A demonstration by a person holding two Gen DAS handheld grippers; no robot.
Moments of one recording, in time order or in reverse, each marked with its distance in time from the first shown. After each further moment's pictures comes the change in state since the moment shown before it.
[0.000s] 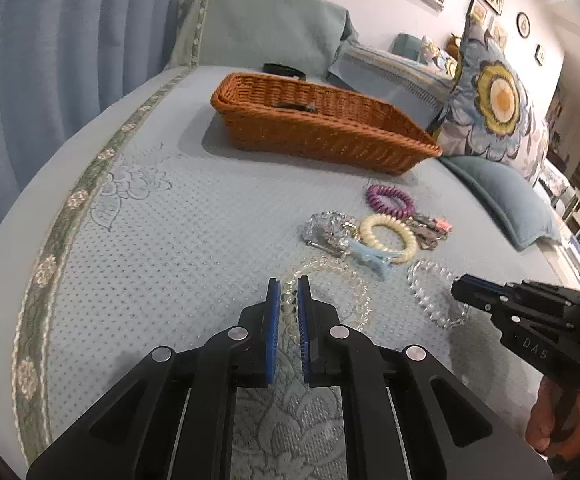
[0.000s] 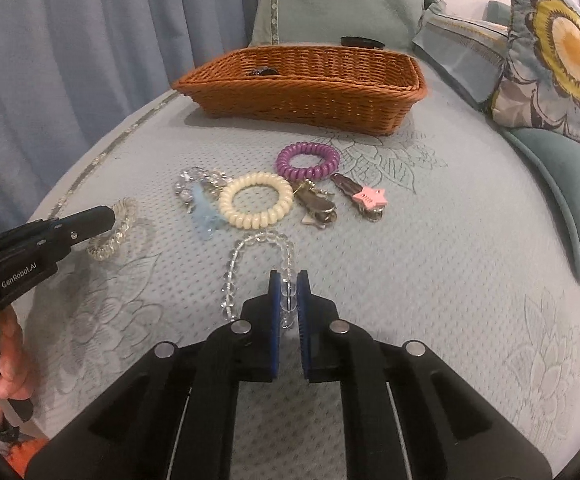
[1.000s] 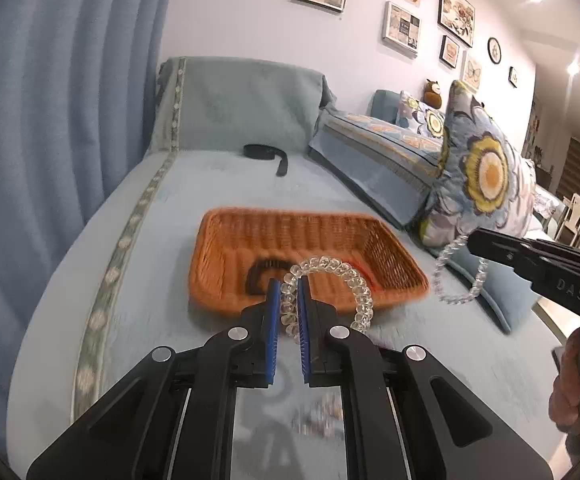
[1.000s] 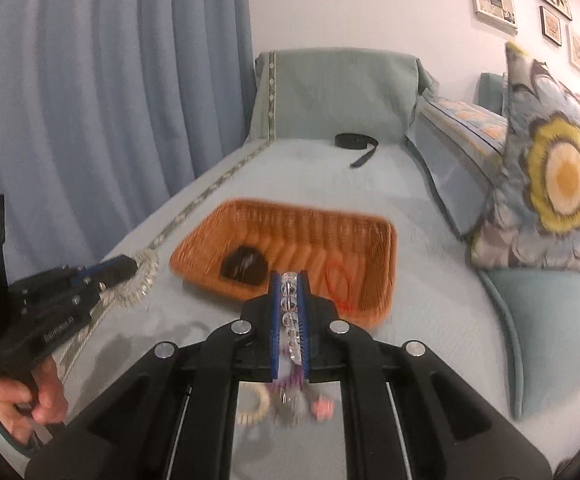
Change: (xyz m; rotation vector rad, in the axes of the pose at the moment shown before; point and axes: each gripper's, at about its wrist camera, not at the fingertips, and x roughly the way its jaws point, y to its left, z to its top) left arm -0.001 -0.019 0.140 0.100 -0.216 -0.025; right arm -0.045 -0.020 0.174 -0.016 -0.258 -0.004
